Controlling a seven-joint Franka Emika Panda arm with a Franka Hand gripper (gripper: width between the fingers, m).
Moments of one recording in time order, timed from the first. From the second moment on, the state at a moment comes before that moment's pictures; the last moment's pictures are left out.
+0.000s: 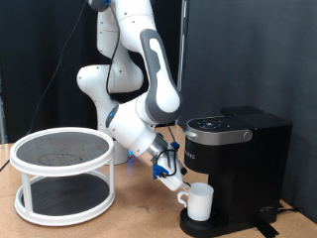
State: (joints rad) arm -0.05 0.16 0.08 -2.54 1.52 2.40 1.43
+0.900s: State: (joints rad) arm -0.07 0.14 0.08 -2.60 1.63 2.44 1.34
